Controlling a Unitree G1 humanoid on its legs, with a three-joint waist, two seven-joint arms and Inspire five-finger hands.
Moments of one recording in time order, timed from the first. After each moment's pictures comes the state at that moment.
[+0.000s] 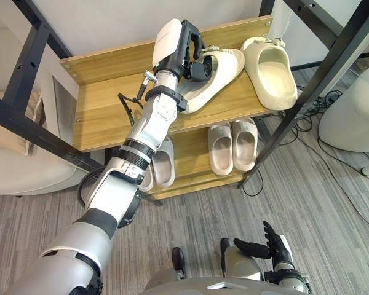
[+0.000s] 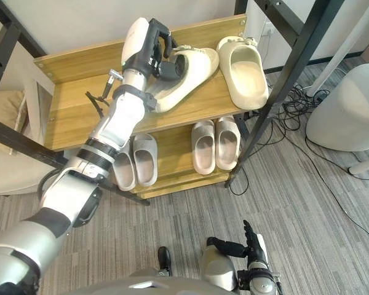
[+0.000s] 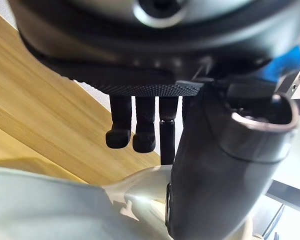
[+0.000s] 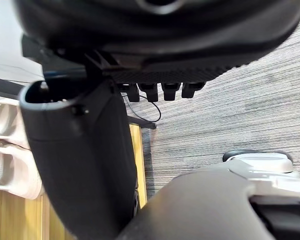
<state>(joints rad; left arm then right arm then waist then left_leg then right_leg) -1.04 0.21 -0.29 0.64 0.40 0.01 0.28 0.31 -0.15 0.00 0.60 -0.04 -0.13 -0.10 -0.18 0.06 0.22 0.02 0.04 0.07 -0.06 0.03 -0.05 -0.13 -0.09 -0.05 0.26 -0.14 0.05</state>
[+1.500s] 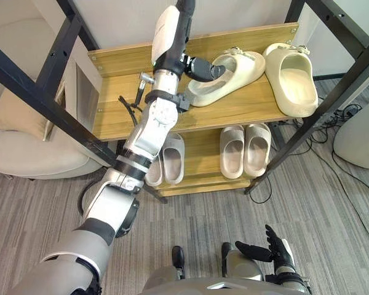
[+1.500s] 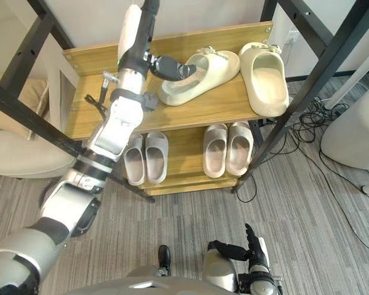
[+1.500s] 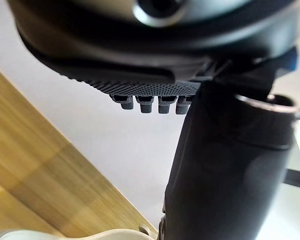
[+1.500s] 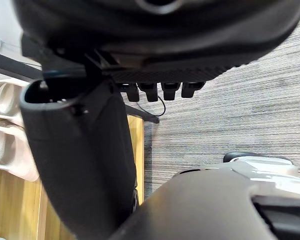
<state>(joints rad) -0.82 0.23 -0.22 0.33 0.12 -0.06 0.32 0.31 -0.15 0.00 0.65 -0.04 -0.14 -0.11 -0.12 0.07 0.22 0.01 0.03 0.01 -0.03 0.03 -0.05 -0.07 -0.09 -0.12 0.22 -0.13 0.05</state>
